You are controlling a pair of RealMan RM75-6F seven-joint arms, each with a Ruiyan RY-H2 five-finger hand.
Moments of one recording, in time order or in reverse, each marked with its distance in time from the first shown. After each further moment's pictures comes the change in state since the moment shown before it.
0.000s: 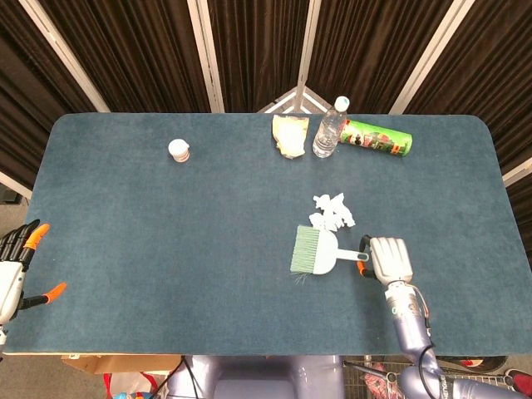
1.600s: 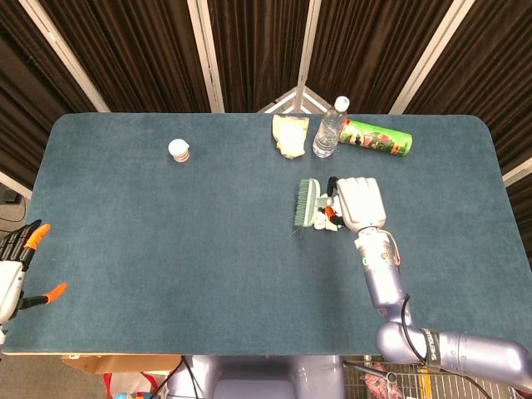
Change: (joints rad) left arm -0.007 0.016 0.005 -0.004 -0.003 -0.020 -0.042; right arm 0.357 0.119 0.225 -0.213 0.370 0.040 -0.259
